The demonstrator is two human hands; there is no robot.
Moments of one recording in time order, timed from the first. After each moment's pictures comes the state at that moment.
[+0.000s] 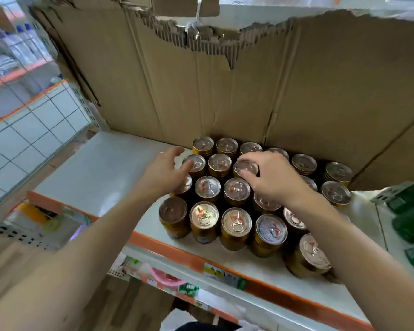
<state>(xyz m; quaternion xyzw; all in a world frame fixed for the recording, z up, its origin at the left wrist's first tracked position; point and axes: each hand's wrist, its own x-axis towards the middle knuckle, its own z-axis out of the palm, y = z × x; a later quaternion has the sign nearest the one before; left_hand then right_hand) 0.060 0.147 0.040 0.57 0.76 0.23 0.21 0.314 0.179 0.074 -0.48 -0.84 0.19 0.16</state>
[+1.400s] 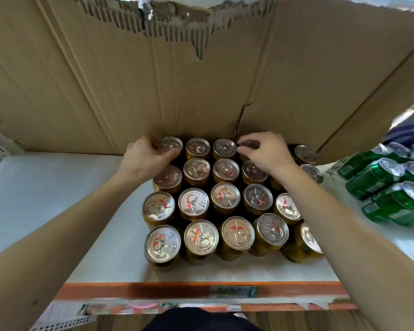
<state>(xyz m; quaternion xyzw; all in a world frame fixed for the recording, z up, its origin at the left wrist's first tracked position) 0.047 0.242 0.034 0.62 0.71 0.20 0.25 0.325 0.239 0.049 -0.68 -0.69 0.15 0.19</state>
